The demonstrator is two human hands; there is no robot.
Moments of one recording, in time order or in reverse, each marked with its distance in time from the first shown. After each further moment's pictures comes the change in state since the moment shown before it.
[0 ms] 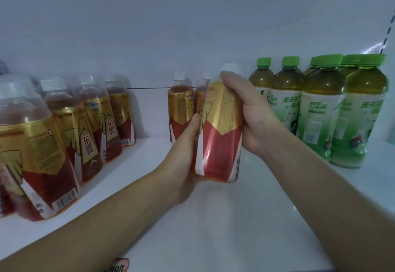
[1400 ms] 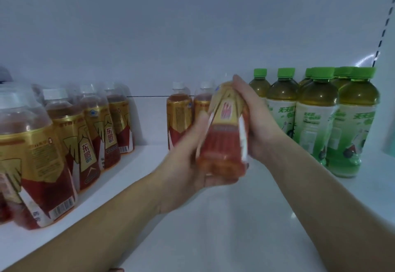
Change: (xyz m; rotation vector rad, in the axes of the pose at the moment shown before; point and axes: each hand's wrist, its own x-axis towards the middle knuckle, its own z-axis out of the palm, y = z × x) left_hand -0.013 0.003 -0.006 0.113 -0.337 0.069; right_hand 0.000 -0.011 -0.009 -0.125 -0.017 0.071
